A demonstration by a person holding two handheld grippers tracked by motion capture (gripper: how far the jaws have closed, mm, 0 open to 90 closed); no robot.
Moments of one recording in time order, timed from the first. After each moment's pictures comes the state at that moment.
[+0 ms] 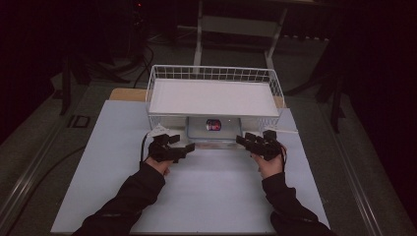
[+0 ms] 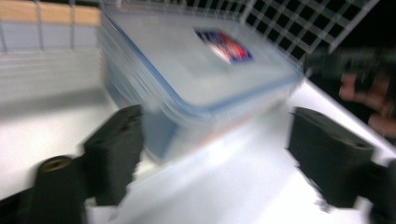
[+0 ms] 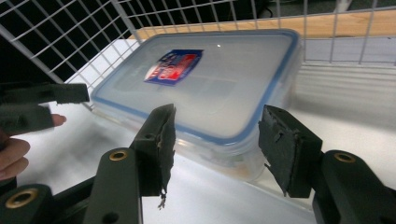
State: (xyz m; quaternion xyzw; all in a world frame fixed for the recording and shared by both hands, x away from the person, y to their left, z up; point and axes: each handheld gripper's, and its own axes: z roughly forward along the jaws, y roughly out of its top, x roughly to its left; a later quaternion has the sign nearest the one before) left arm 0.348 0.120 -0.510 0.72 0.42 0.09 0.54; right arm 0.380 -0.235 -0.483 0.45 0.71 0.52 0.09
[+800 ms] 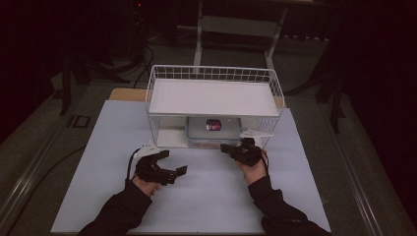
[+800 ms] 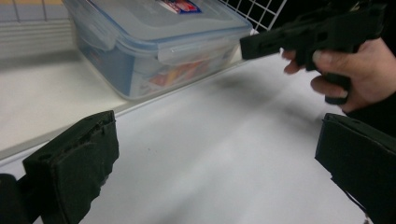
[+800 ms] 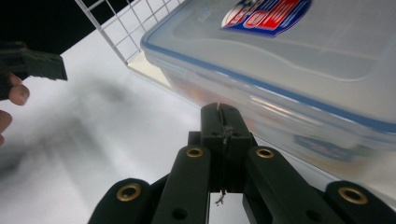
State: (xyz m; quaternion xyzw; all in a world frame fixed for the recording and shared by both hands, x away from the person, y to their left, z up) left arm 0.291 0.143 -0.505 0.74 0.39 0.08 0.54; right arm 0.368 -0.180 -0.500 0.39 0.78 0.49 0.06
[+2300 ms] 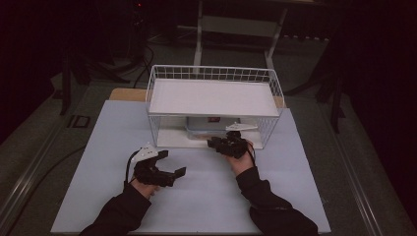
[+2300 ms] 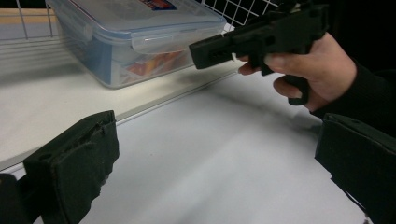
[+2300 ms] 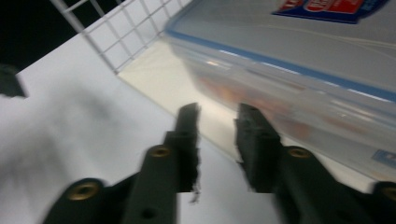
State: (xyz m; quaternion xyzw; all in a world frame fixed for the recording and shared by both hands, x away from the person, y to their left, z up) left arm 0.284 0.145 -0.506 0.73 0.38 0.10 0.56; right arm 0.397 -0.144 -0.508 0.37 0.79 0.48 0.06
